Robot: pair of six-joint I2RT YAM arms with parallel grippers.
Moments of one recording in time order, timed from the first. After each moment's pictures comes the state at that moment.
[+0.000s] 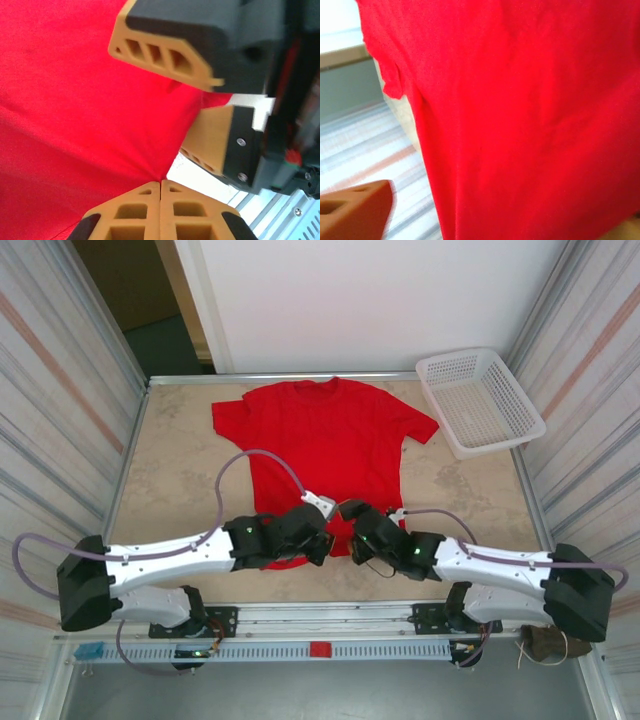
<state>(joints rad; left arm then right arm) -1.19 1.25 0.85 -0.43 -0.13 -0.61 1.08 1.13 0.51 -0.06 0.31 2.03</state>
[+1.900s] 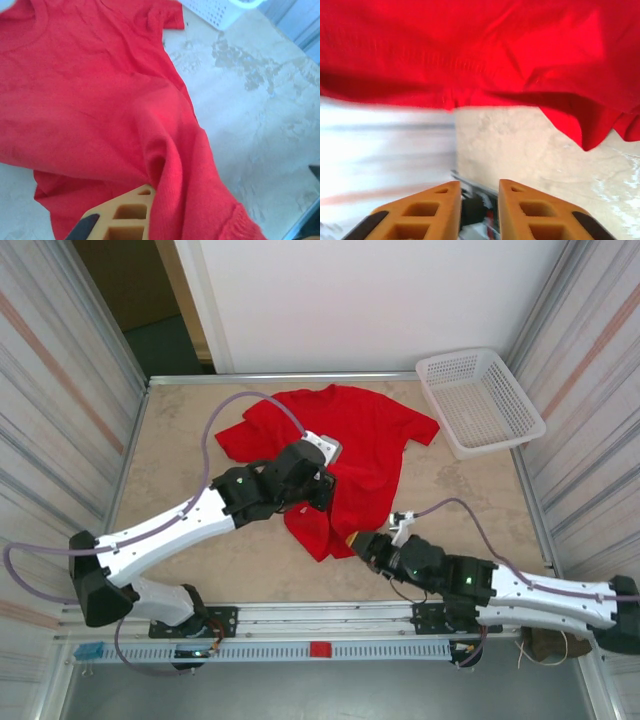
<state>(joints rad) -1.02 1.37 1.32 -0.68 -0.19 -0.36 1.32 0.63 0.36 -0.11 0.34 1.48</state>
